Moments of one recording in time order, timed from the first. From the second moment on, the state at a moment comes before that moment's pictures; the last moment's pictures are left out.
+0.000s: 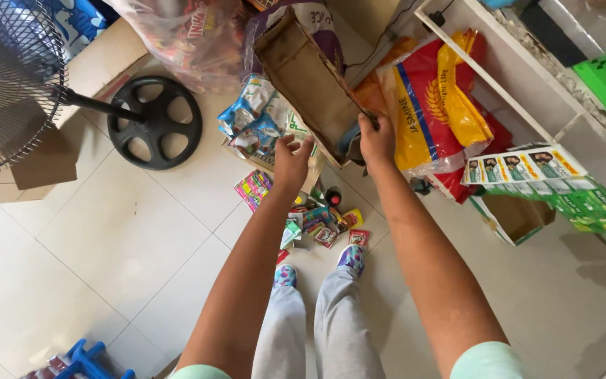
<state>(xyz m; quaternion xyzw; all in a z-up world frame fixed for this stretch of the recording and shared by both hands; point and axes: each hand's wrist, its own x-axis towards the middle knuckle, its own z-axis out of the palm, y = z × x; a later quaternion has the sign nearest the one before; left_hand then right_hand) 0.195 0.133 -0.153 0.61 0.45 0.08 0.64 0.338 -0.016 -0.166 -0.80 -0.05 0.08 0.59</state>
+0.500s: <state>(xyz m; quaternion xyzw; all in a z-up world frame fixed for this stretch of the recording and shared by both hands) 0.161 0.117 -0.139 0.55 0.40 0.03 0.73 0.274 -0.064 -0.141 -0.73 -0.02 0.09 0.68</state>
